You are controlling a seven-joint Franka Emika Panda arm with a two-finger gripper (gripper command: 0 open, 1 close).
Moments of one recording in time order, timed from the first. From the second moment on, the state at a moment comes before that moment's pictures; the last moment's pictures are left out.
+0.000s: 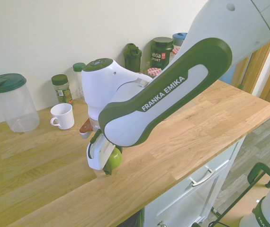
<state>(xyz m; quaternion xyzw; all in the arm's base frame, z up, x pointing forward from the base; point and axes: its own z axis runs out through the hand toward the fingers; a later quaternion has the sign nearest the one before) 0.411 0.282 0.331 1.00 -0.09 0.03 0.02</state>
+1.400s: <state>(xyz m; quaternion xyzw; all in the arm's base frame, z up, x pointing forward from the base) 0.484 -0.059 0.465 0.92 -0.39 0.03 0.02</state>
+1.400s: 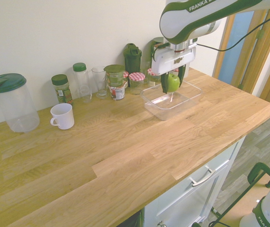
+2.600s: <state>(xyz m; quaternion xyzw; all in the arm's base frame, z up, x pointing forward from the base) 0.531 -0.129 0.372 0.91 -0.42 0.02 0.03</state>
